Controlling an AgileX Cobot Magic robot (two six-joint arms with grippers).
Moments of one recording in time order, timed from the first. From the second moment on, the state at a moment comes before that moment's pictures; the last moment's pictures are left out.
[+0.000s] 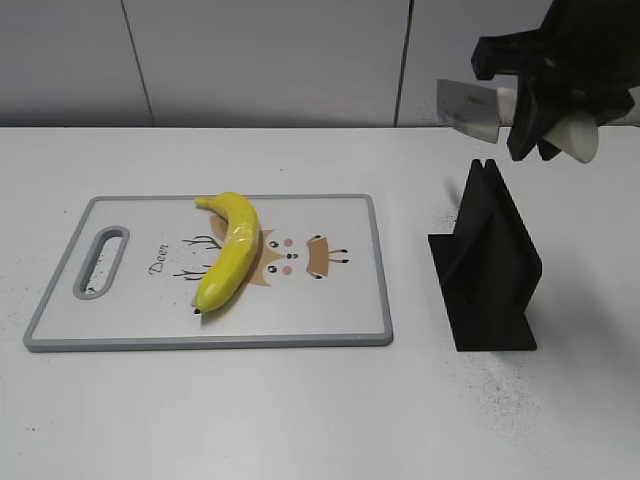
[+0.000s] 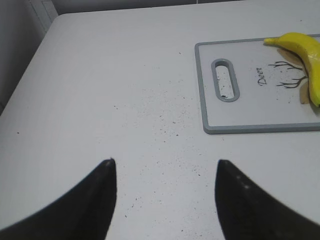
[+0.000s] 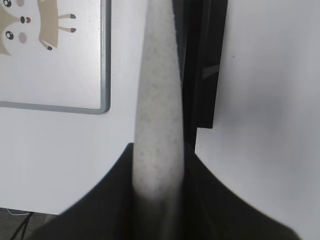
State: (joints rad) left arm -0.03 -0.01 -0.47 0.00 1.09 0.13; right arm 0.38 1.65 -1.48 0.04 1.23 0.32
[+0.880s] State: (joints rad) left arm -0.03 0.01 -0.47 0.00 1.09 0.16; right arm 0.38 1.53 -1.60 -0.03 1.23 -0.08
